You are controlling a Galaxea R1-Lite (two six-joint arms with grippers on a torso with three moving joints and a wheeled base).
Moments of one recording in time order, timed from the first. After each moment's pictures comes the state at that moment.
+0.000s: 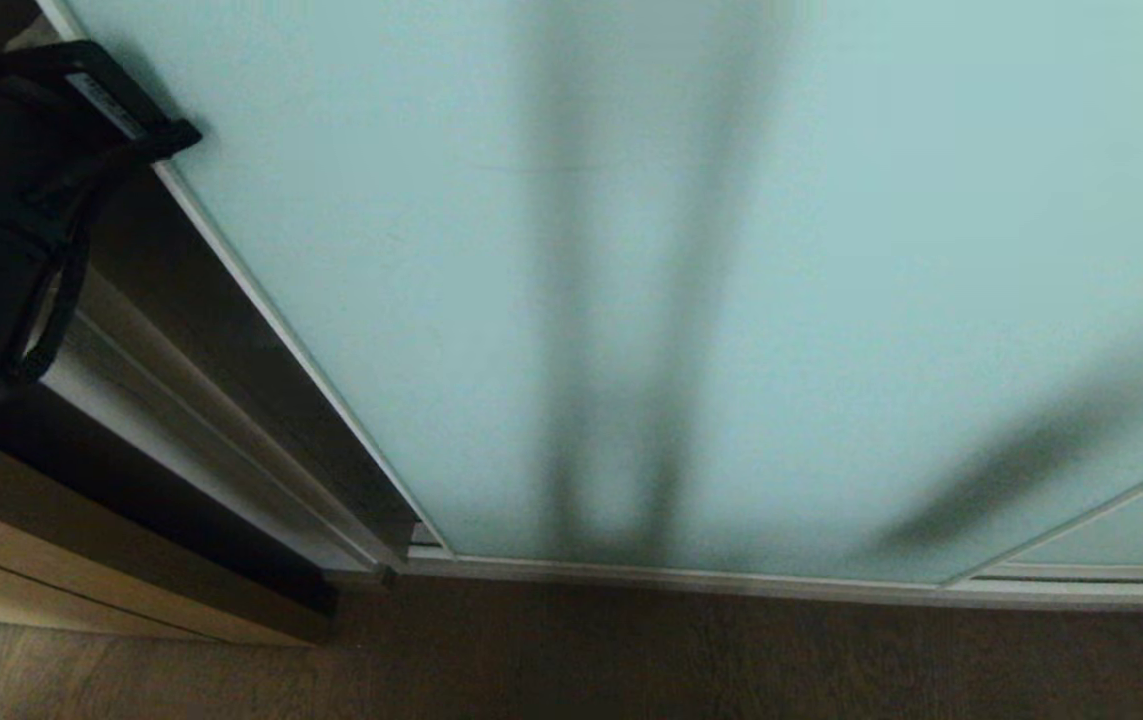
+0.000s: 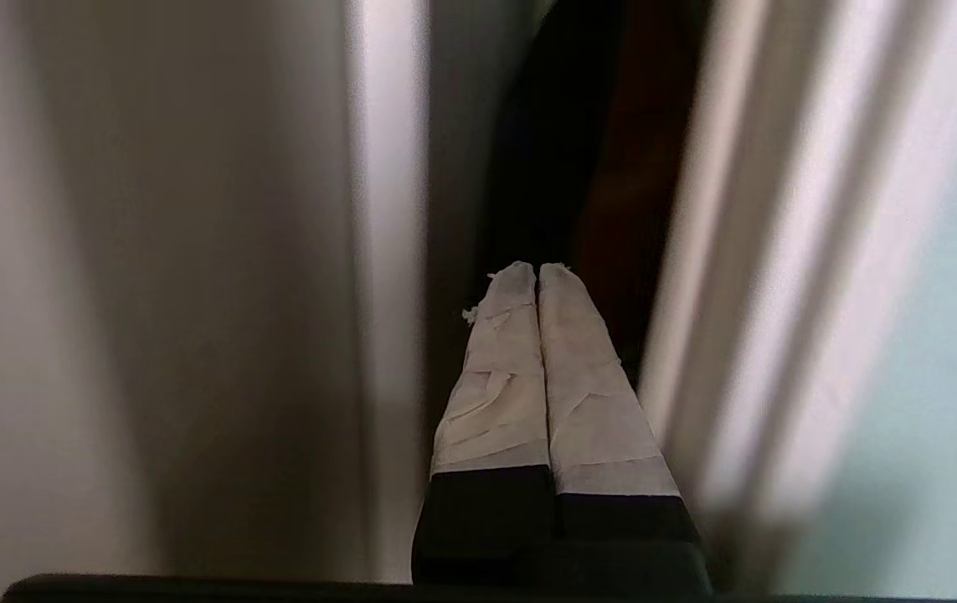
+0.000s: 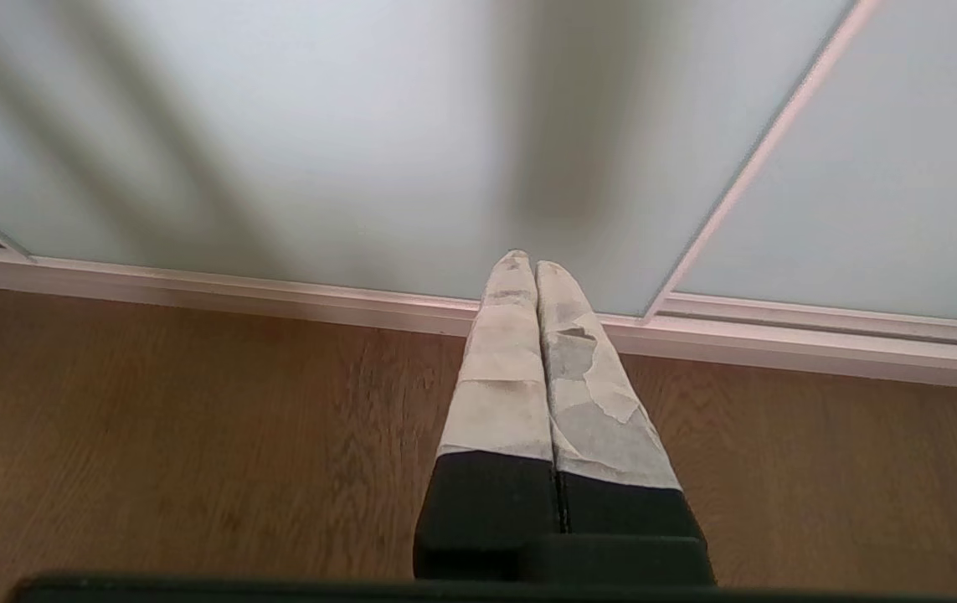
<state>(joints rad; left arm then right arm) -0.23 1.47 -0.87 -1.35 0.22 0.12 0.00 0.00 0.00 0.00 0.00 0.01</state>
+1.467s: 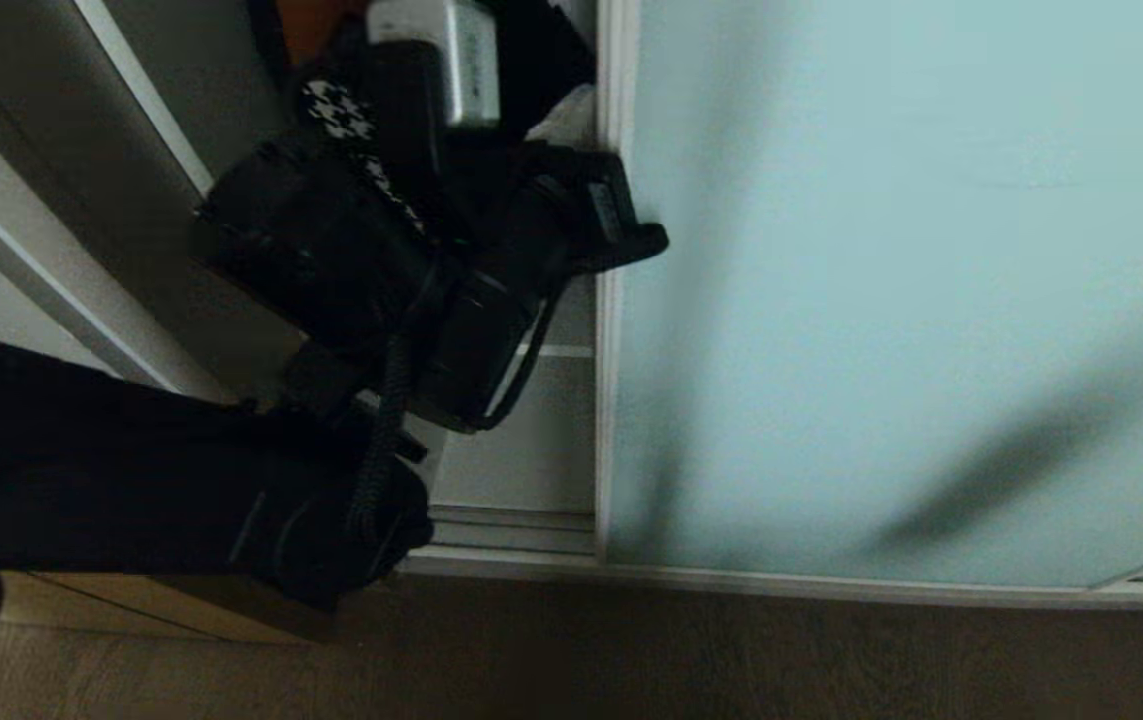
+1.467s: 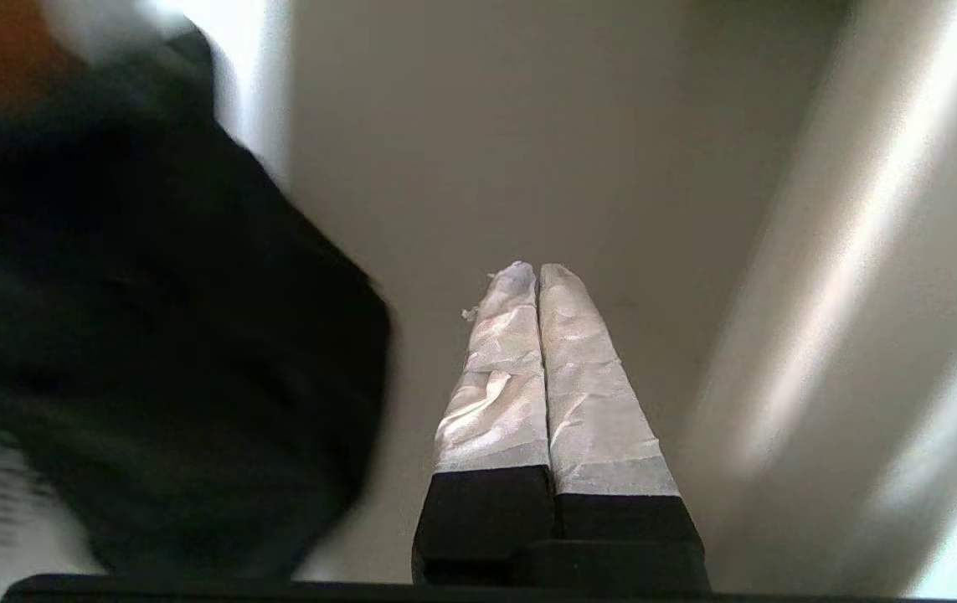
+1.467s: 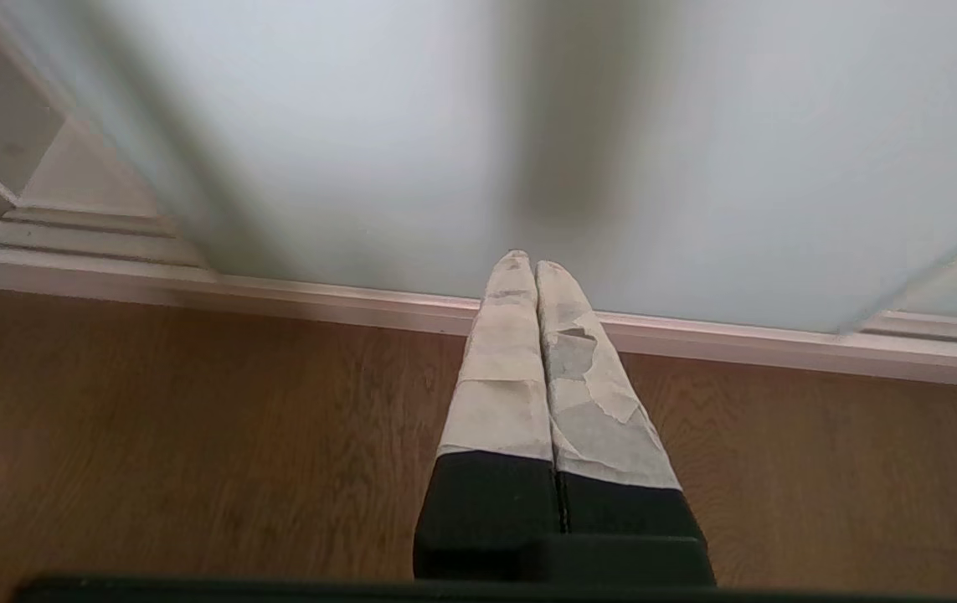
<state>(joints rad) -0.73 1.90 -1.18 -1.40 0.22 0.16 0.00 0.00 0.00 0.00 0.00 0.01</state>
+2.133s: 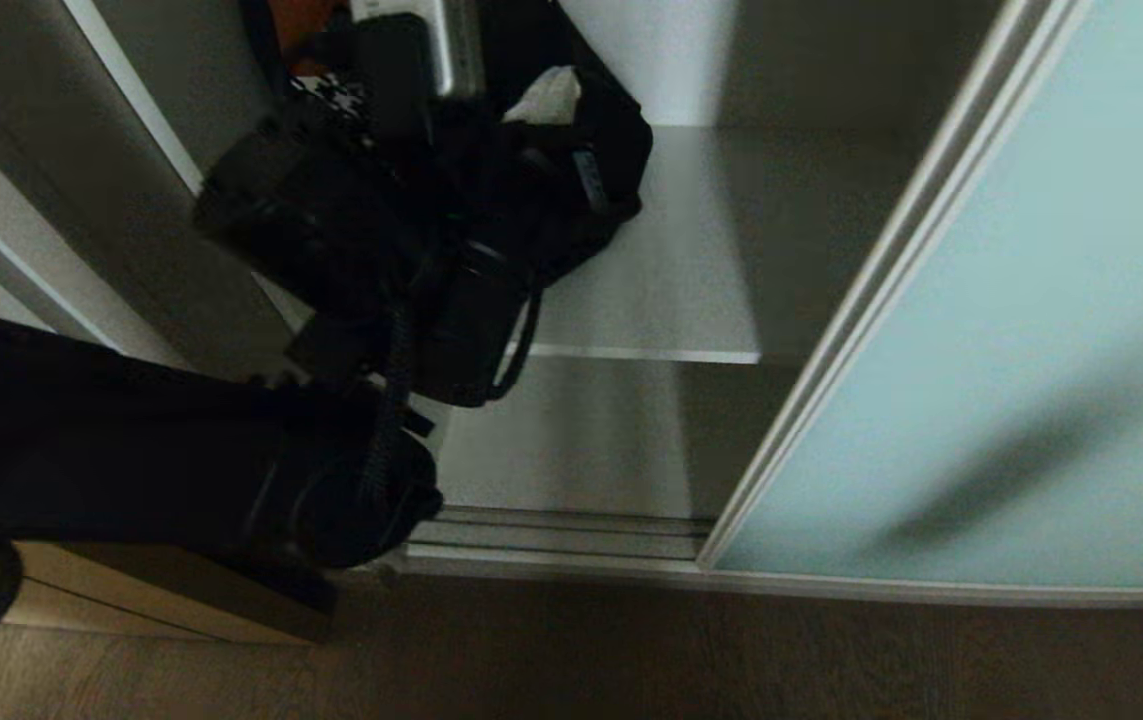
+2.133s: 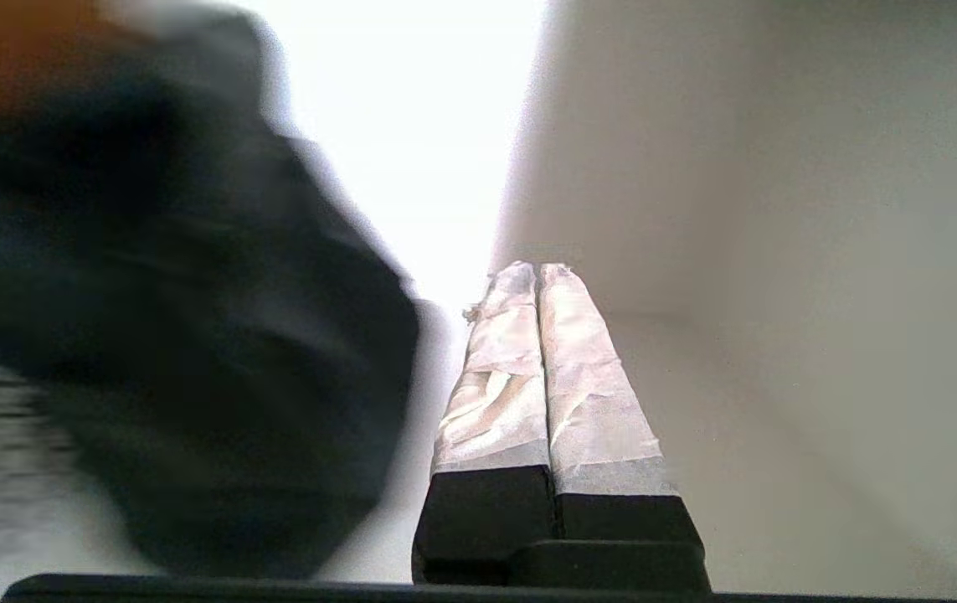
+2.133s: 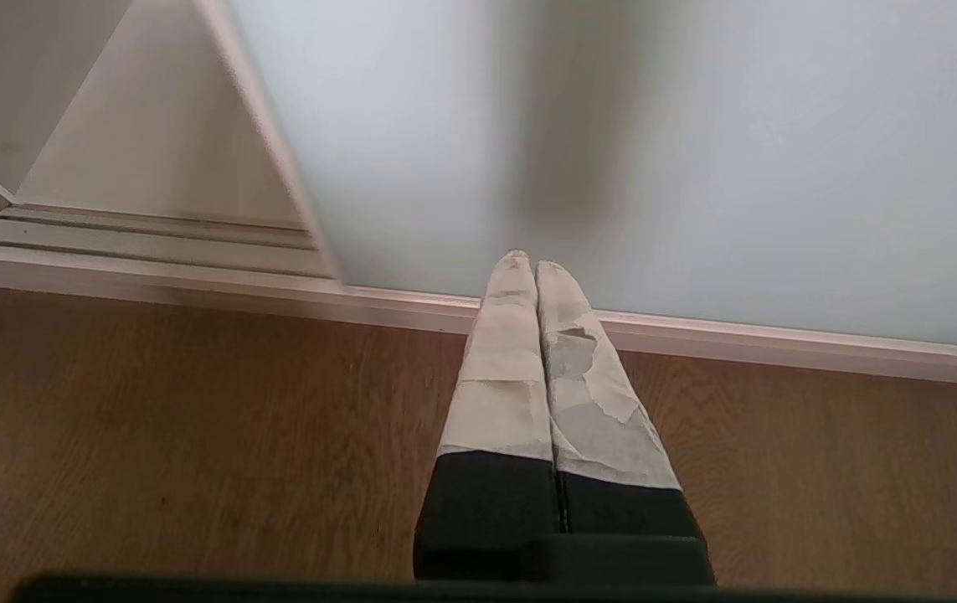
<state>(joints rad) -0.71 1.88 -1.22 -1.38 0.30 0.16 0.00 0.00 0.00 0.00 0.00 0.01</state>
